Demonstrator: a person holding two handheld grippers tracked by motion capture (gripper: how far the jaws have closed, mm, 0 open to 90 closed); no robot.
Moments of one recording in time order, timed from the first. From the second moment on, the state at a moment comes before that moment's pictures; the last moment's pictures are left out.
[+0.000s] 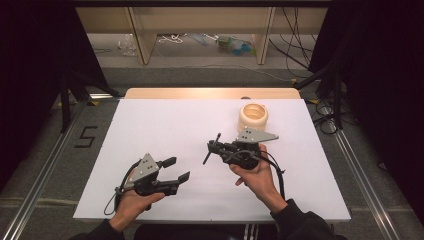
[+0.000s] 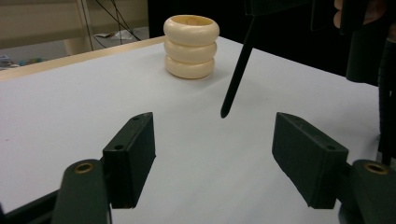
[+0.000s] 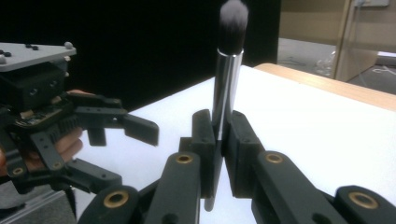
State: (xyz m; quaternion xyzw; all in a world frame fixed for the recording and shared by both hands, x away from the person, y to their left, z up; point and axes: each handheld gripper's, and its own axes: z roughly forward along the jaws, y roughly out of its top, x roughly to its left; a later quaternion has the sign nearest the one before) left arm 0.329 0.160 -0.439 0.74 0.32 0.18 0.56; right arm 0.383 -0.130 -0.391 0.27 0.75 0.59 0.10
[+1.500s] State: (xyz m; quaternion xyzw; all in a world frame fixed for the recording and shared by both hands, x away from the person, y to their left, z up) left arm 0.331 0.184 -0.441 0.75 0.33 0.21 0.54; right arm 0.420 -0.213 -0.369 0.33 0.76 0.53 0.19
